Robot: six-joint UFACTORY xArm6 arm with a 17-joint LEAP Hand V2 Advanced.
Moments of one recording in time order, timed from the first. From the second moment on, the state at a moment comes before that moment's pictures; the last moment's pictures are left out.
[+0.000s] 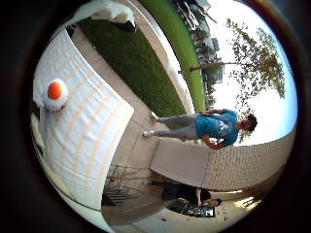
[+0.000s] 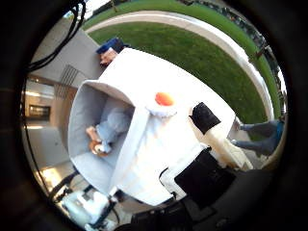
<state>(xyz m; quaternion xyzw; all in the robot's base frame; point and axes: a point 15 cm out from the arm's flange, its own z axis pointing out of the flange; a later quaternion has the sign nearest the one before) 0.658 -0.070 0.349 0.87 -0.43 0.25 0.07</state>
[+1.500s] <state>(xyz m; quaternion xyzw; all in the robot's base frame) 0.636 -0.030 0.183 0.91 -0.37 0.11 0.17</state>
